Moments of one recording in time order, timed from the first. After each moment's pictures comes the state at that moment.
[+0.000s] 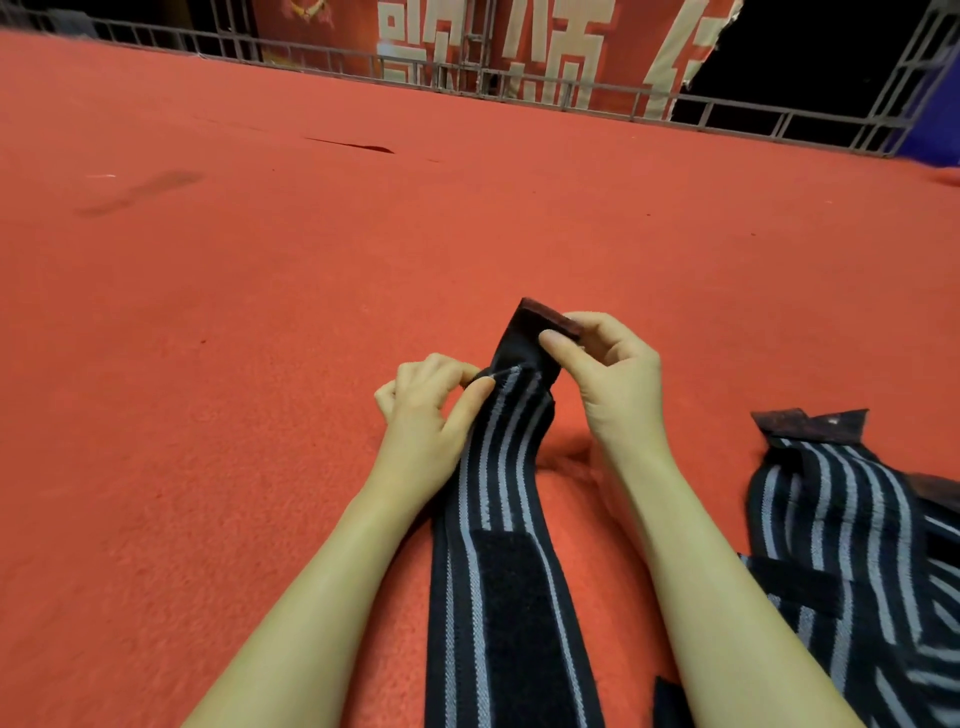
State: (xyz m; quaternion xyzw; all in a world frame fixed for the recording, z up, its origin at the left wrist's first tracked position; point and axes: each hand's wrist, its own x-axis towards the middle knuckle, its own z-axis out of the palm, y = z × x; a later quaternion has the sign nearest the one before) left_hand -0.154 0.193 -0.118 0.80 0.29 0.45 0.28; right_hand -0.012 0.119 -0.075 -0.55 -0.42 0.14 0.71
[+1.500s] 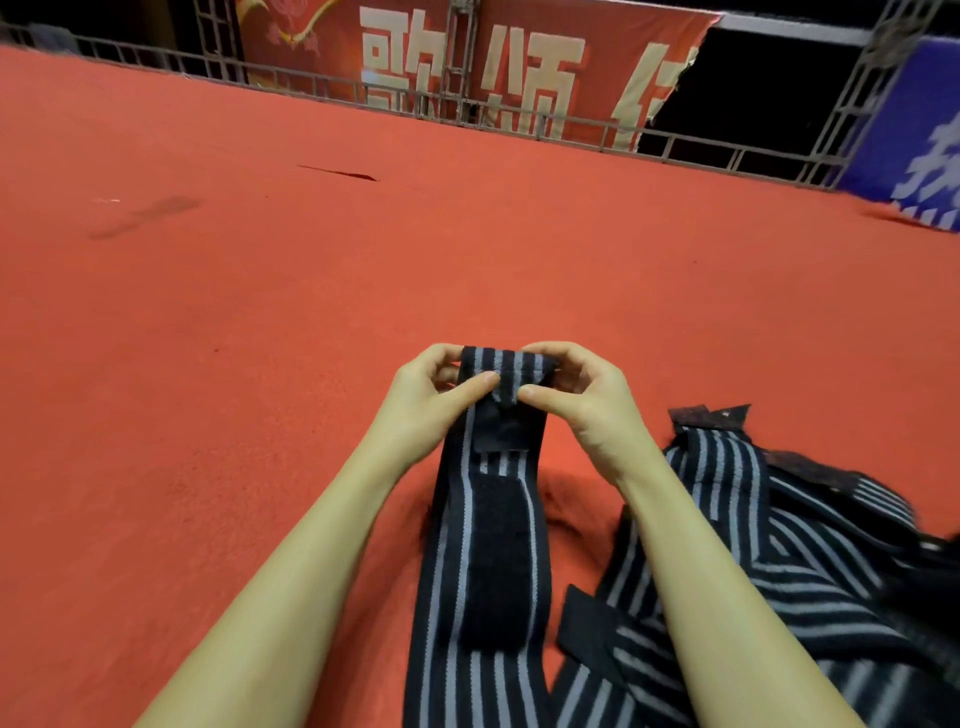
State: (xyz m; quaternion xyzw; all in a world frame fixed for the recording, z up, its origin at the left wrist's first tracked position) left_hand -0.163 0.164 -0.071 0.69 0.25 0.38 0.57; right_hand -0.017 0.062 -0.052 -0.60 -0.48 0.24 0.59
